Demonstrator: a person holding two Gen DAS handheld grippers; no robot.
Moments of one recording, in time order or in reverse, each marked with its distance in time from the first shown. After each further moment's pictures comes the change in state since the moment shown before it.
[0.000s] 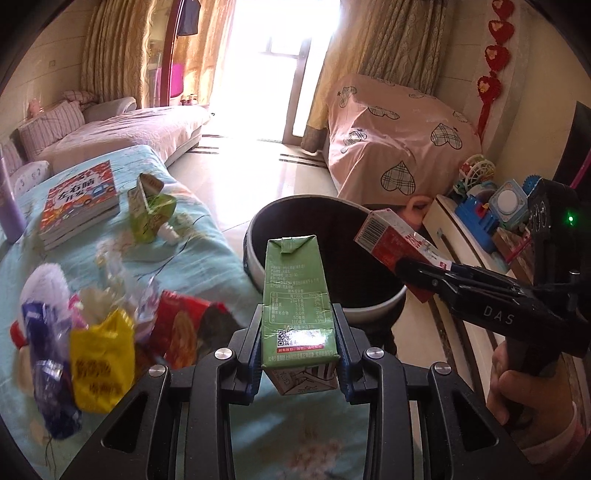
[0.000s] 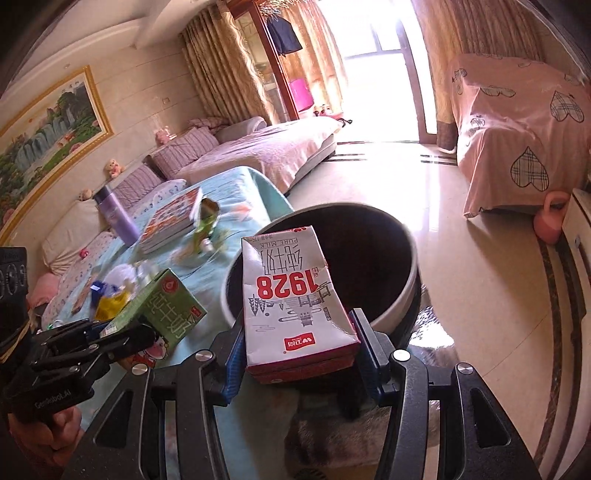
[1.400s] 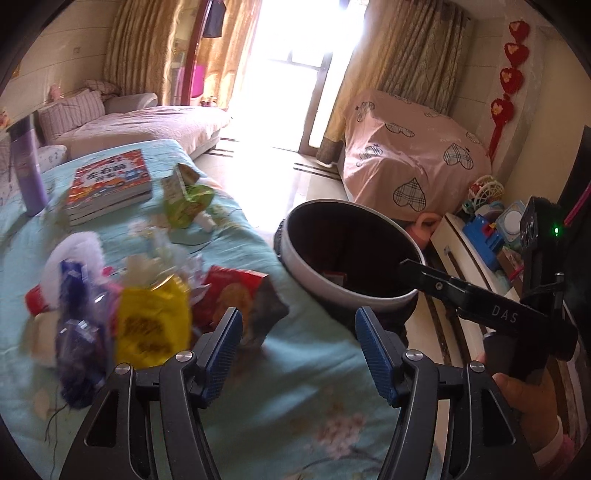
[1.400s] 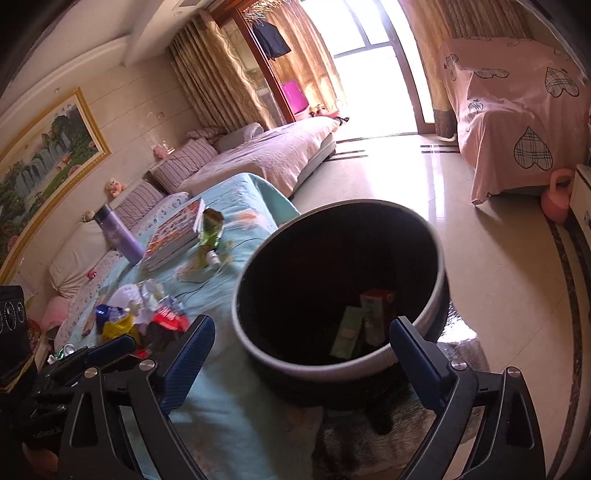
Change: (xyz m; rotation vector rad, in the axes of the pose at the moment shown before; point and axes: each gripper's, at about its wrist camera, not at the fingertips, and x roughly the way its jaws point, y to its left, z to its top) left arm -0.042 0.024 -0.042 -0.087 -0.063 0.030; right arm 0.003 0.012 -0.007 0.096 -0.019 0.070
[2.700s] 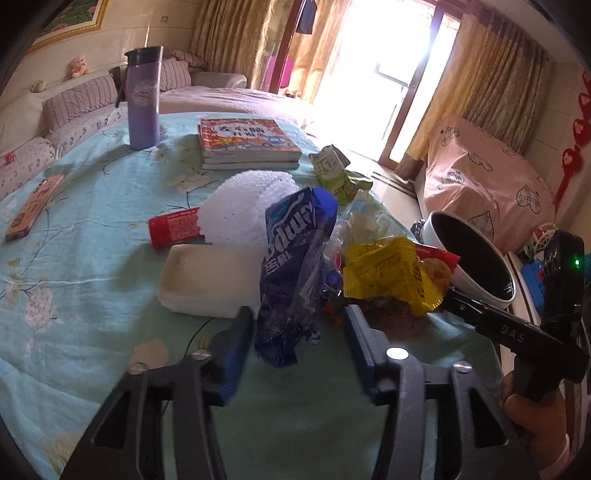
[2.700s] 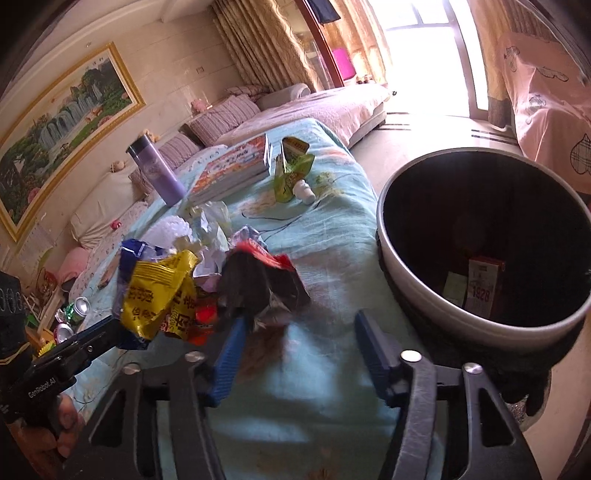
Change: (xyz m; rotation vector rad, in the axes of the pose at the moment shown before) left arm -0.060 0.077 -0.039 -0.210 0.014 0.187; right arm 0.082 0.091 -0.033 -0.120 0.163 0.101
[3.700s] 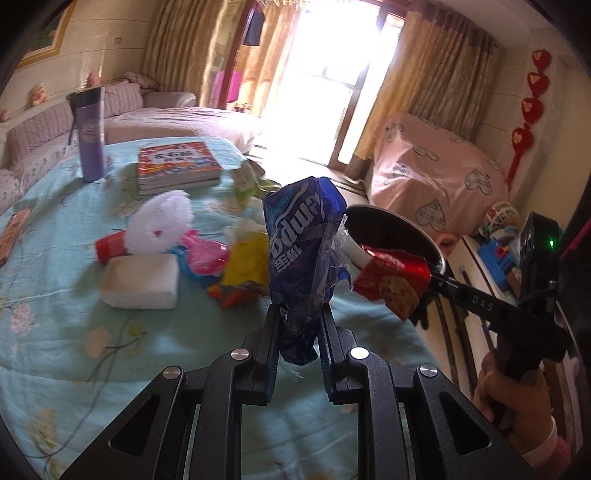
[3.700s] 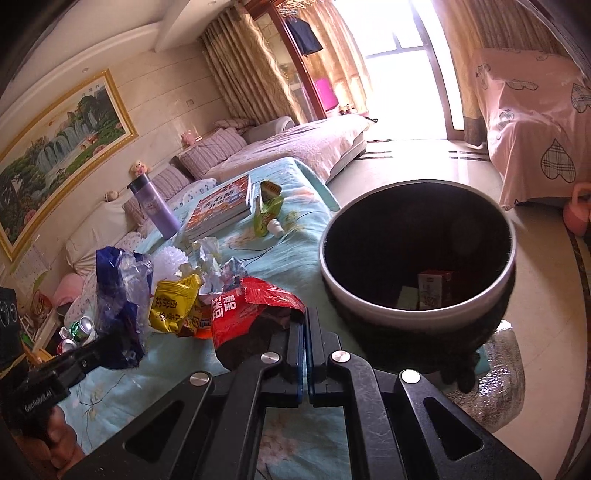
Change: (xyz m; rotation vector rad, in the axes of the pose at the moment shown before) left arm -0.037 -0.048 -0.019 0.121 -0.042 -0.155; right arm -0.082 -0.029 -0.013 0.048 -0.163 -0.056
